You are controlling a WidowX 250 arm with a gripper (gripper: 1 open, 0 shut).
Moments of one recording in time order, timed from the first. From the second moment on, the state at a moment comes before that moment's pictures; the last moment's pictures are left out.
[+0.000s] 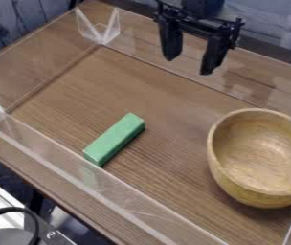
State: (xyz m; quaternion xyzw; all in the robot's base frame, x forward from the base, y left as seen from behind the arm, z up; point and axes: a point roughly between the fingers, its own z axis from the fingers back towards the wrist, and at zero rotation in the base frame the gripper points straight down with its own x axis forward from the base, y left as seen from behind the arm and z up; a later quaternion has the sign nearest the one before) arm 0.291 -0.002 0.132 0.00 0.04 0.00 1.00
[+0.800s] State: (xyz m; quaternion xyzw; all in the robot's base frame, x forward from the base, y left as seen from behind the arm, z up) arm 0.219 0.054 0.084 0.00 0.07 -0.02 1.00
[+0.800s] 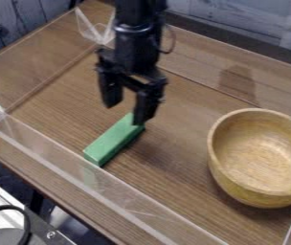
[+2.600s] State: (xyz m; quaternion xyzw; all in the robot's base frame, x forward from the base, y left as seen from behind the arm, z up) arm 0.202 0.069 0.045 -0.01 0.05 -0.04 1.00
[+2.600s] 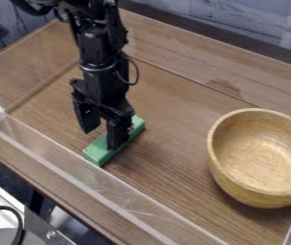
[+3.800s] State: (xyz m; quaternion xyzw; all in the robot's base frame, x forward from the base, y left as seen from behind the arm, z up) arm 0.206 0.067 0.047 -0.03 0.03 -0.03 1.00
